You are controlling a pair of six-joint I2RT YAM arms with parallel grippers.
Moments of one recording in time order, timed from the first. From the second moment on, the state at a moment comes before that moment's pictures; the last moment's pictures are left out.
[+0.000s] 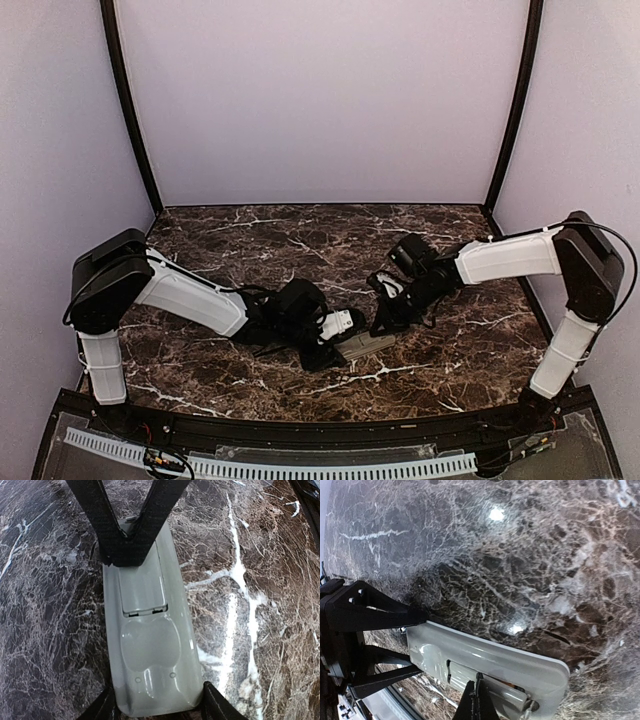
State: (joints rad) left arm -1.05 1.94 1.03 0.07 0.18 0.22; right arm 0.71 1.72 0.99 -0.46 -0.45 0.42
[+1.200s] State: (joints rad) left arm -1.05 1.94 1.03 0.07 0.18 0.22; right arm 0.71 1.71 1.06 -0.61 -0.31 0.41
